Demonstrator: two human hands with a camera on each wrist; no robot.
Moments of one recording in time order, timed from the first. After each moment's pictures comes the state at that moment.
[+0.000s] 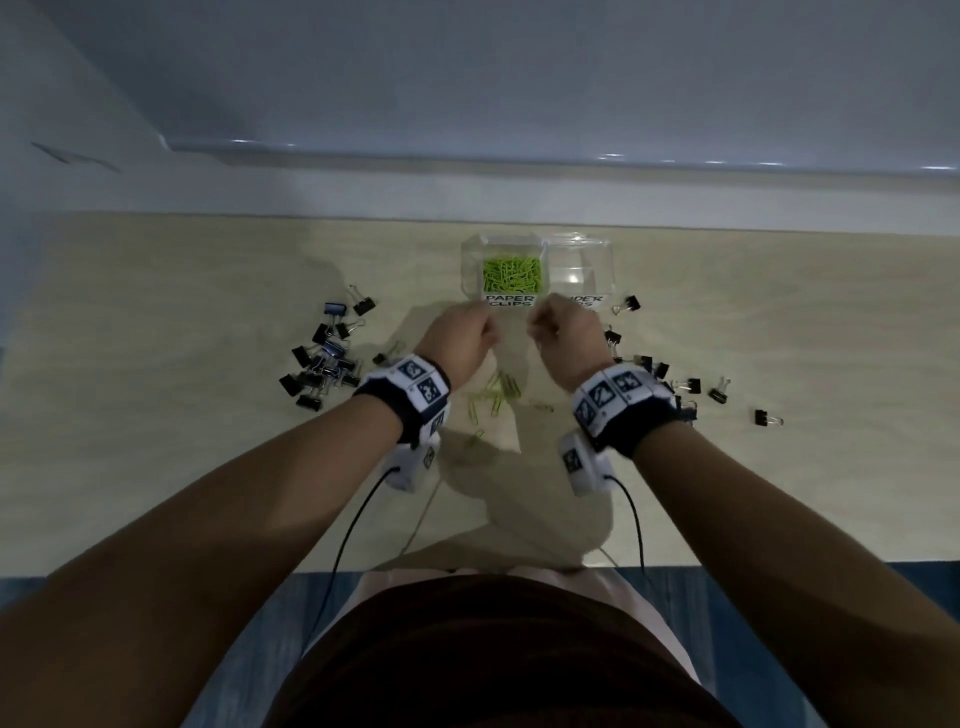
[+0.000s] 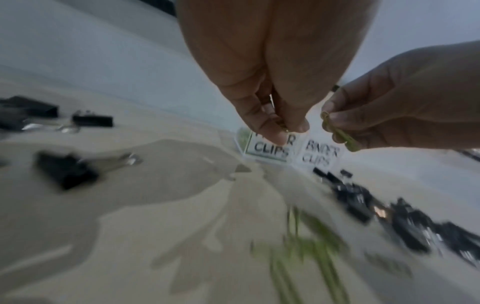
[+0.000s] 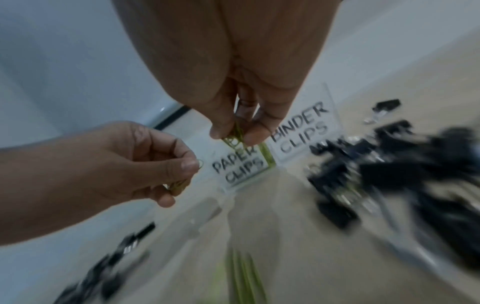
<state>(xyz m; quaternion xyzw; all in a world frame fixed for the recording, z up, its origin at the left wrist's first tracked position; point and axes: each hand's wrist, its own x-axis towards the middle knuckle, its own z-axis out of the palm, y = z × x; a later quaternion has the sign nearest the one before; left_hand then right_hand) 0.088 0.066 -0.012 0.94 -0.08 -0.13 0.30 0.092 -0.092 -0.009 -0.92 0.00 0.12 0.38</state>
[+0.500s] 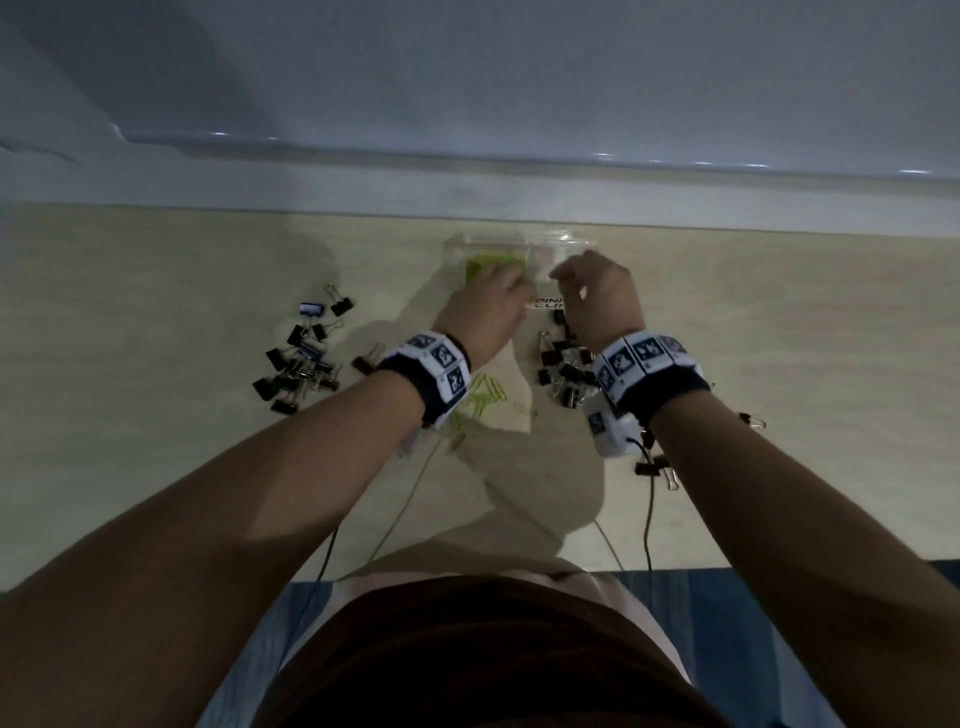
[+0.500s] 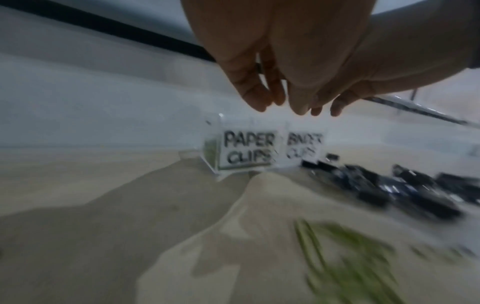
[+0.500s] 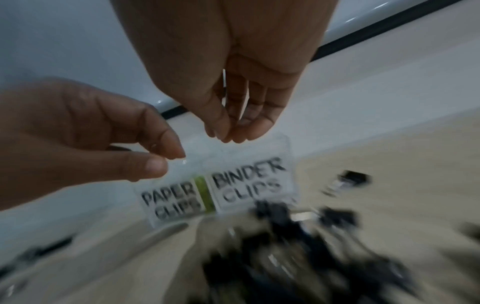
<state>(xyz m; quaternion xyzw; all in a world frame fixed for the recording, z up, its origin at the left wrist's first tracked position) 0.122 0.028 -0.014 0.95 -0.24 -0.02 0.21 0.140 -0.135 -0.005 -0.95 -0.08 -0.01 0.29</state>
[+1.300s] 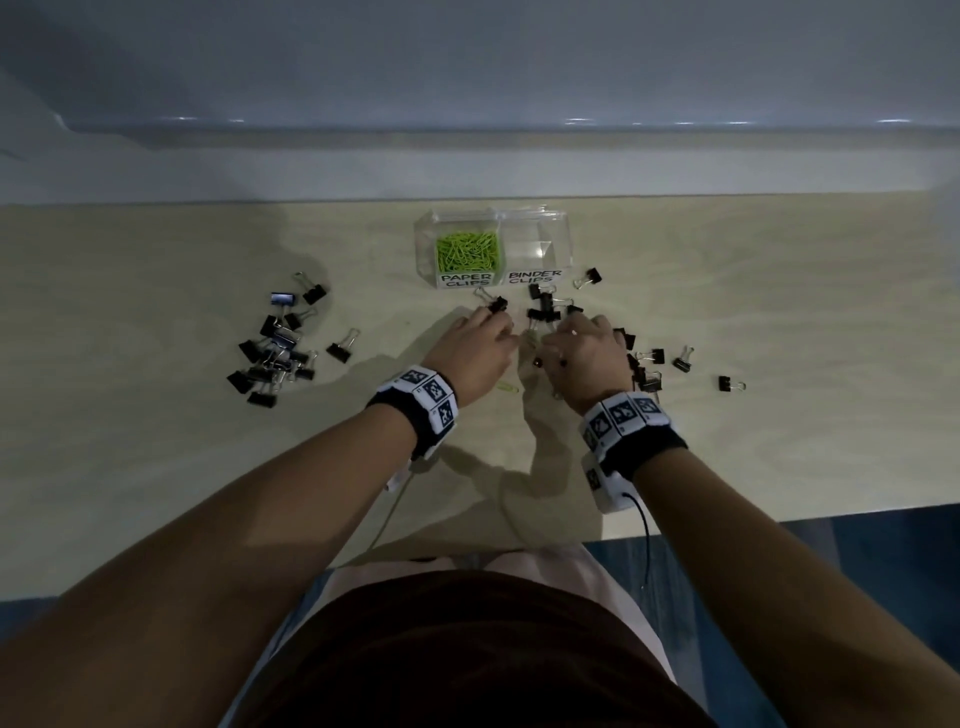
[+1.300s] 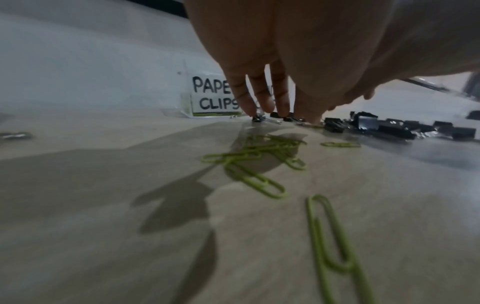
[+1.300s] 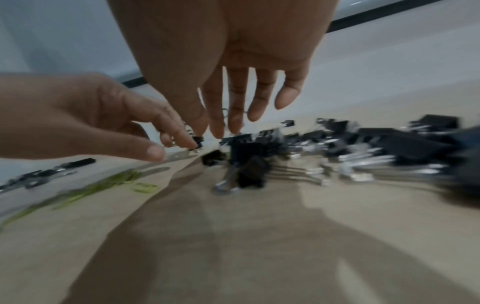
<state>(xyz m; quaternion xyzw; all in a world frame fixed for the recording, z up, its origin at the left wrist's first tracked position) 0.069 0.015 -0.044 0.93 -0.30 -0.14 0.14 0.046 -0.160 -0.031 -0.98 -0.06 0.06 0.16</state>
